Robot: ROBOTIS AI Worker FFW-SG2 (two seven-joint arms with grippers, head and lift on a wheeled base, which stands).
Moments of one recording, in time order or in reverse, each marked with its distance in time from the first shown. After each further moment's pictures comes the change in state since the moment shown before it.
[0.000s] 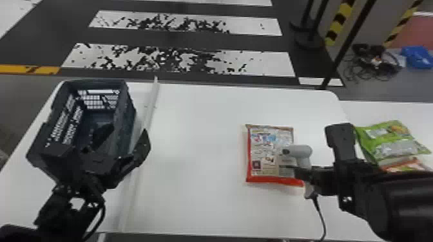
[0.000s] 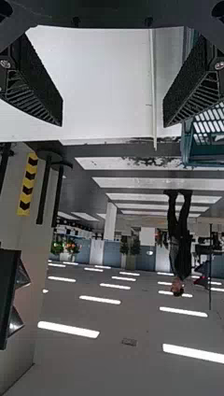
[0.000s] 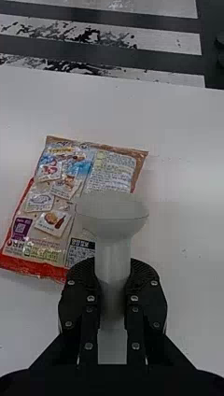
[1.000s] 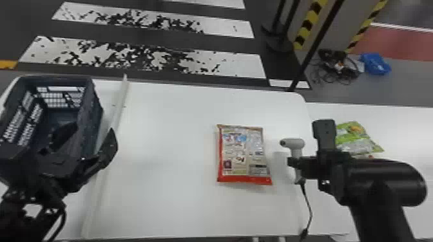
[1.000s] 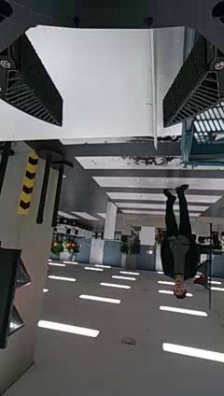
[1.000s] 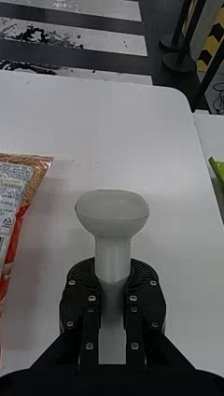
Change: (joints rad) left arm 0.000 -0.001 0.000 -0.003 0.000 0.000 0.002; right arm -0.151 -0.037 -0.098 0.364 0.028 -0.210 -0.025
